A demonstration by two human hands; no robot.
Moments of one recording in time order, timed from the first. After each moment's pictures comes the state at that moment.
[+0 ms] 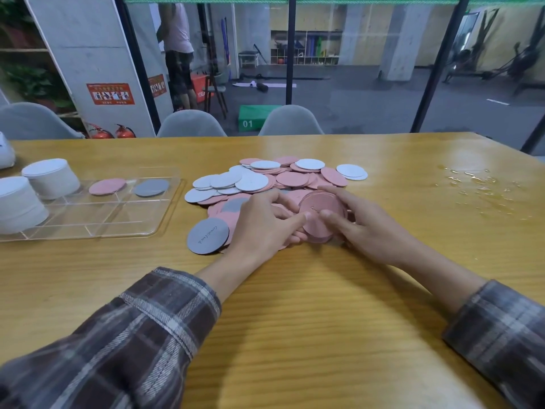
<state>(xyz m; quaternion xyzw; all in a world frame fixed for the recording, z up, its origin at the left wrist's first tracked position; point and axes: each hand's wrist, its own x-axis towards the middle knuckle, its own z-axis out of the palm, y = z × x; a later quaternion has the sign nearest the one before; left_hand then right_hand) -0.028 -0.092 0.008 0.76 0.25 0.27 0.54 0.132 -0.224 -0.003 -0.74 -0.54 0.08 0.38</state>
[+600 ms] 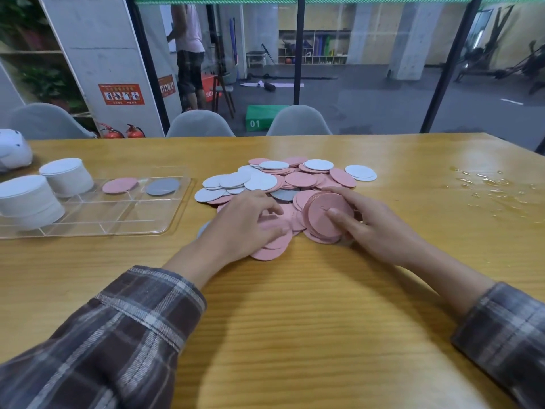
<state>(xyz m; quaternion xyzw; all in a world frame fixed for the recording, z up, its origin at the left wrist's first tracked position) -0.058 -0.032 -0.002 0.94 0.17 0.23 0.20 0.128 -0.222 0.002 -0.74 -0.55 0.06 0.37</state>
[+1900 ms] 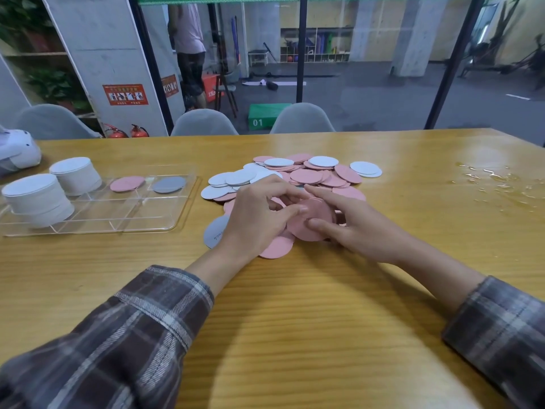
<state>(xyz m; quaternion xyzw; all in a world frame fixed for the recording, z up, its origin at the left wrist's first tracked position) -0.049 -0.059 0.003 0.83 0.10 0.41 0.36 0.102 -0.207 0.003 -0.71 -0.58 0.14 0.36</state>
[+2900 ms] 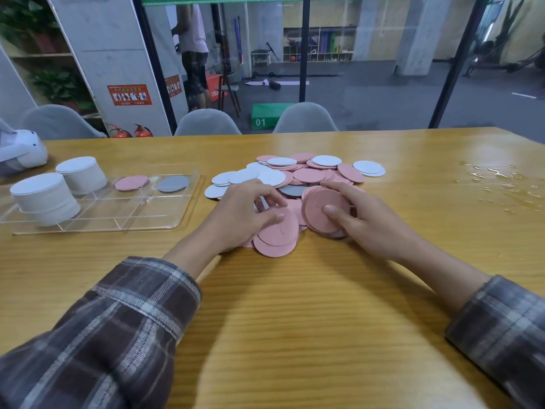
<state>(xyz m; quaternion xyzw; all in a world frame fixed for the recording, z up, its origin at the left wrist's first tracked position) -0.071 -0.022 0.009 0.91 0.17 0.25 0.28 0.108 -0.210 0.002 -0.76 -0.54 0.06 0.36</state>
